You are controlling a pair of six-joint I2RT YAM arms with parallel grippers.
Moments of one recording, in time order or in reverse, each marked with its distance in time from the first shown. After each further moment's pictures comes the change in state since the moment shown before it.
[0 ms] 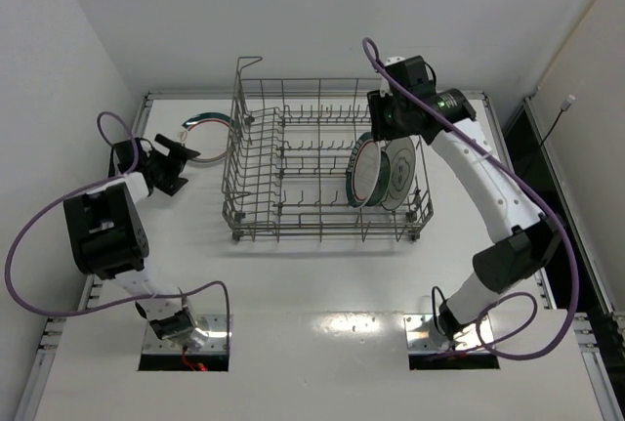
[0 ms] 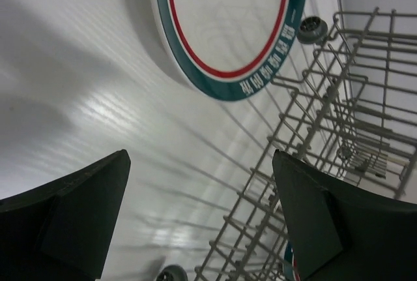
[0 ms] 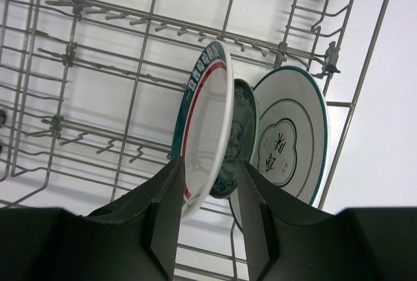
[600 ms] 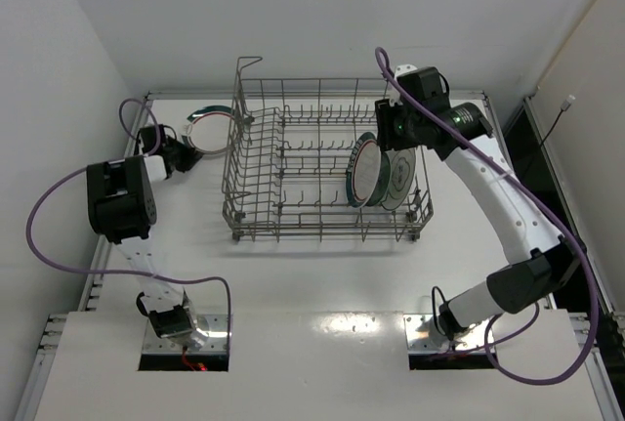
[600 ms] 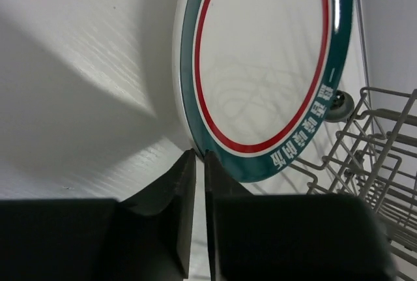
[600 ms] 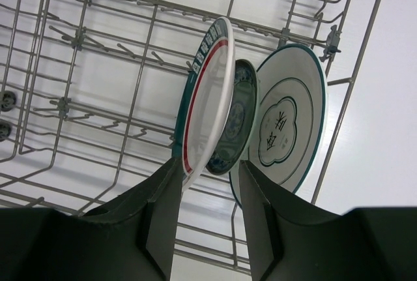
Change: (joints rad) left arm -0.114 0.319 0.215 0.134 -0.204 -0.085; right arm 0.000 -0.142 -0.120 0.016 -0.029 0.001
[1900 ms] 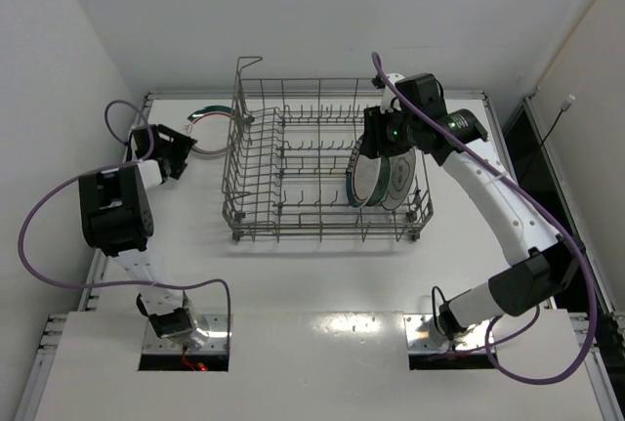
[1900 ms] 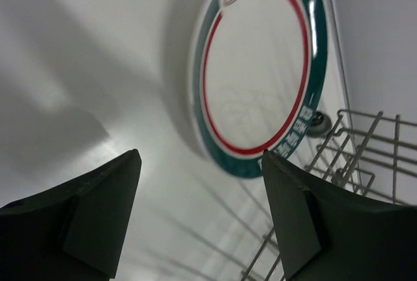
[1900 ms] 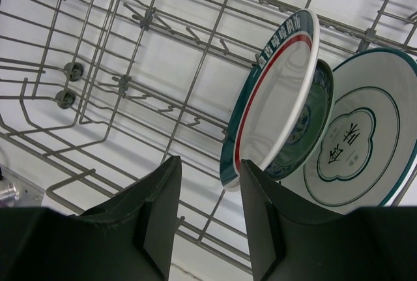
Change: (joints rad) left arm 0.021 -0.141 -0.101 0.003 -0.097 -0.046; right arm -0.007 -0.022 -0.090 0.087 -0.234 0.020
